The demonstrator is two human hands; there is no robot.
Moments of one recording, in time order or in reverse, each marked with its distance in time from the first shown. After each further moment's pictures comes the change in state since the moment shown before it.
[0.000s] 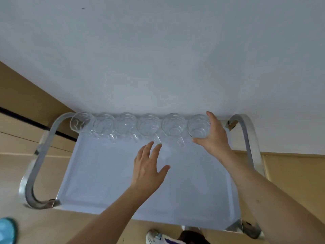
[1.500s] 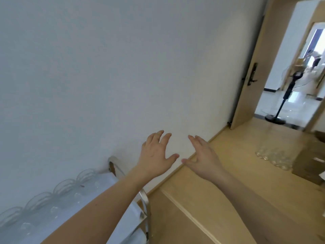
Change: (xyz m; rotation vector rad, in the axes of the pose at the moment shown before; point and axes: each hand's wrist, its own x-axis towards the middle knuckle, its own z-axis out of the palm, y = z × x) left_hand -0.217 0.317 -0.078 -0.060 0.042 1.159; right_hand -0.474 -0.018 -0.230 -0.443 0.714 0.243
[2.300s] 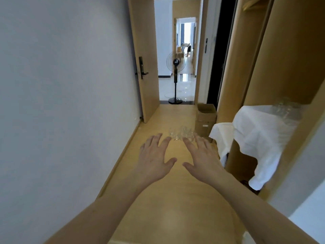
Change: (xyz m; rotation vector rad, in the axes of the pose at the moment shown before) left_hand 0.185 0.362 0.210 -0.084 -0.260 0.574; right_hand -0.062 0.351 -0.188 -0.384 0.178 0.531
